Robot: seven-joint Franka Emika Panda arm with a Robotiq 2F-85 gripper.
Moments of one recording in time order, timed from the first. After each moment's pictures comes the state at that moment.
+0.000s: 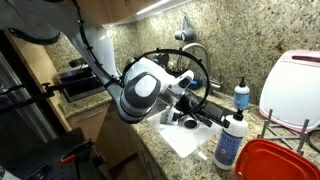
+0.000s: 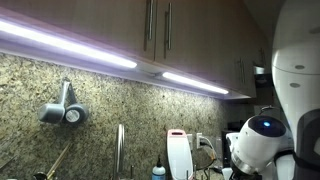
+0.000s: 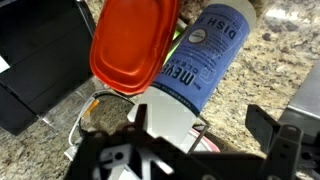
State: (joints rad) arm -2.30 -1.10 2.23 -2.36 0.17 3.45 0.29
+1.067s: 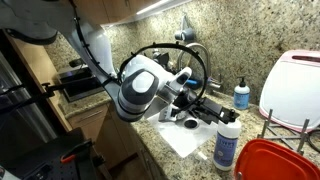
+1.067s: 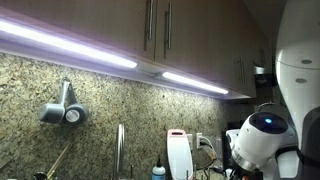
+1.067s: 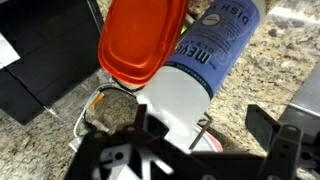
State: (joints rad) arm -2.25 -1.10 2.19 -2.39 0.16 3.45 0.29
